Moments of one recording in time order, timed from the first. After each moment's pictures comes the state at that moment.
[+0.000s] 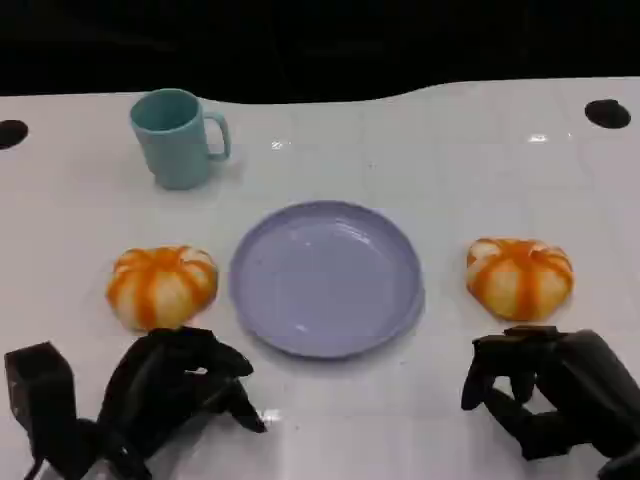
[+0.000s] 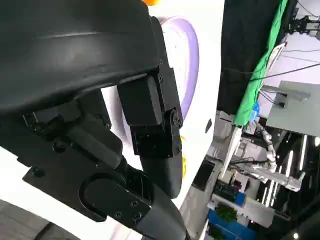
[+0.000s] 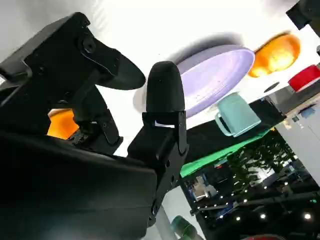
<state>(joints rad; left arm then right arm) -0.25 -0.01 0.18 0.80 -0.36 -0.29 -0.75 -0.14 -0.34 0.26 0.53 -0.64 -0.82 -0.36</state>
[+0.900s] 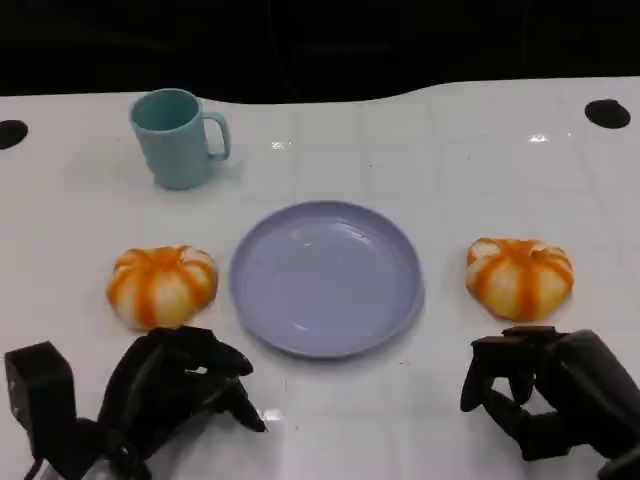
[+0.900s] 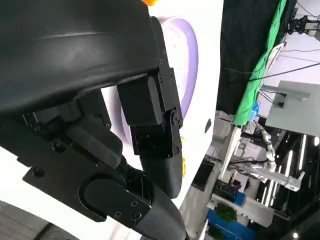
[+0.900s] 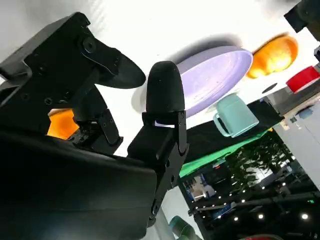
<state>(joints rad) -0.25 -0.01 0.18 0.80 -0.36 -0.29 -0.75 -0.14 -0.34 0.26 0.52 -0.65 -0.82 -0.37</state>
